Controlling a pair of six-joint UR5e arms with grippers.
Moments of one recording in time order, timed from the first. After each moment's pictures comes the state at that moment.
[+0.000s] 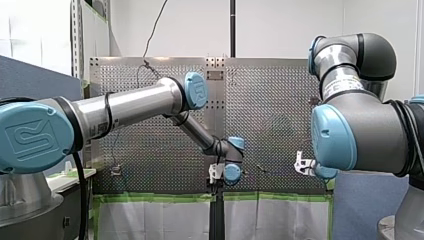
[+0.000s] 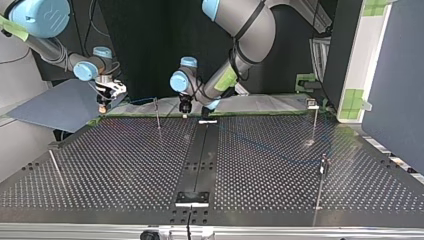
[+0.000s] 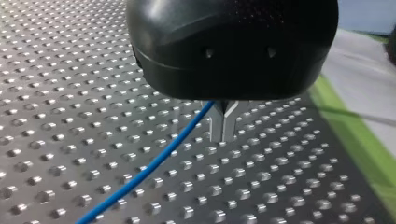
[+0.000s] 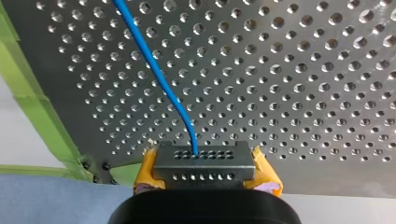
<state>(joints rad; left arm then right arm) -0.68 -2.85 -0.89 -2.74 -2.04 -1.68 1.59 -0.59 1.57 -0.79 1.46 1.64</state>
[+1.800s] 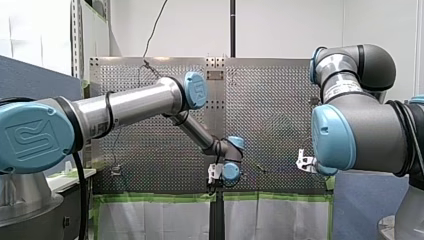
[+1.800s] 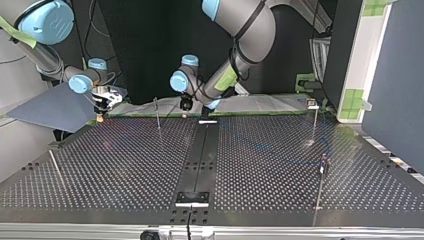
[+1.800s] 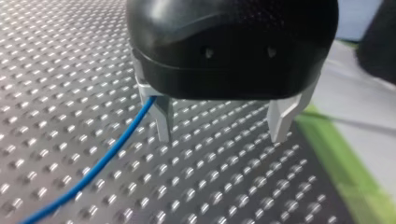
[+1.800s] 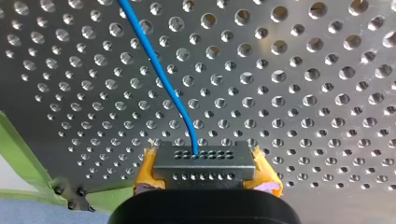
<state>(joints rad) -0.68 -2.85 -0.91 -2.81 -2.02 -1.64 1.57 -0.51 1.36 -0.65 1.41 1.65</state>
